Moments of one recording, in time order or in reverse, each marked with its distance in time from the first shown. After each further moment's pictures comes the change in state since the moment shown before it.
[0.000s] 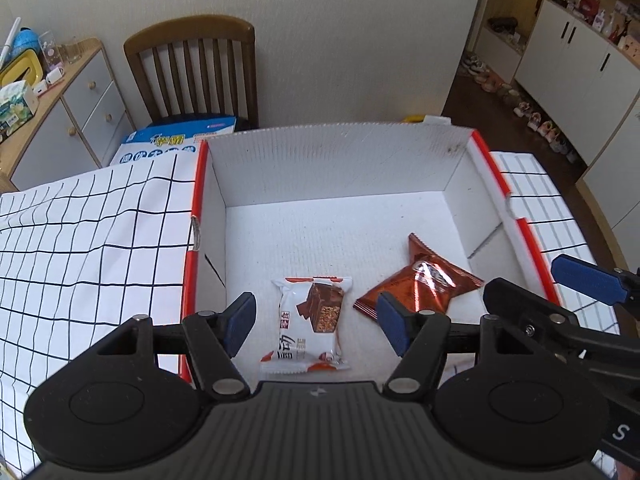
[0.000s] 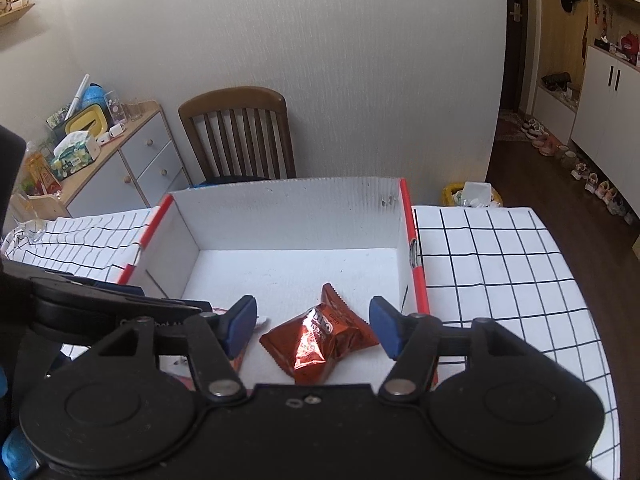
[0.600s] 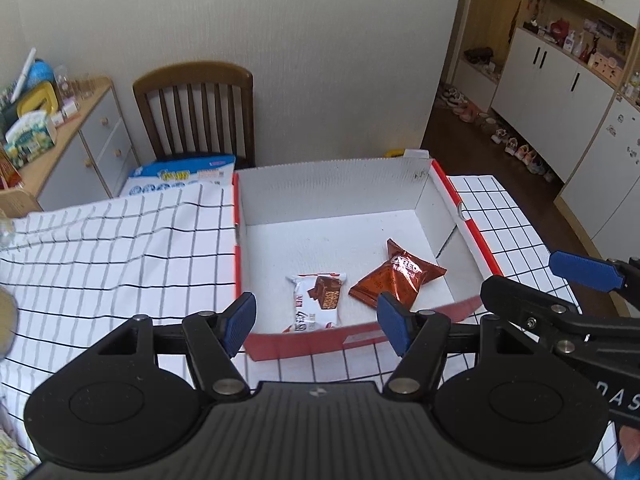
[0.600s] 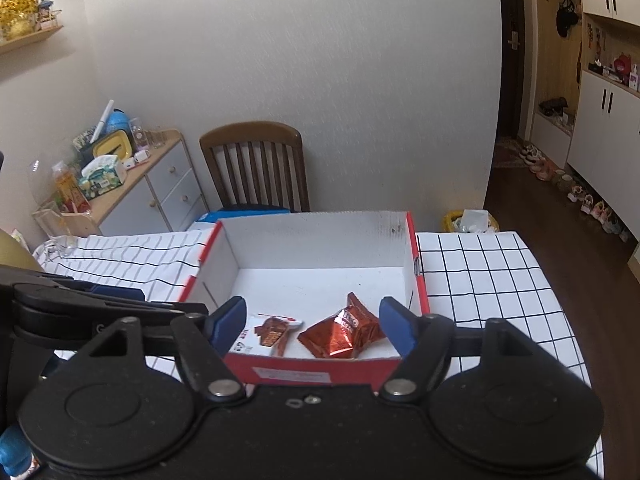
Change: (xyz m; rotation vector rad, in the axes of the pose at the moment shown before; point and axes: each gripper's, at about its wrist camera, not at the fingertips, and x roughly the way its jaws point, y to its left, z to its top) left arm -0.094 0.019 -0.035 0.037 -0.128 -0.032; right arm -0.082 0.029 -0.008 -0.008 -0.090 0.015
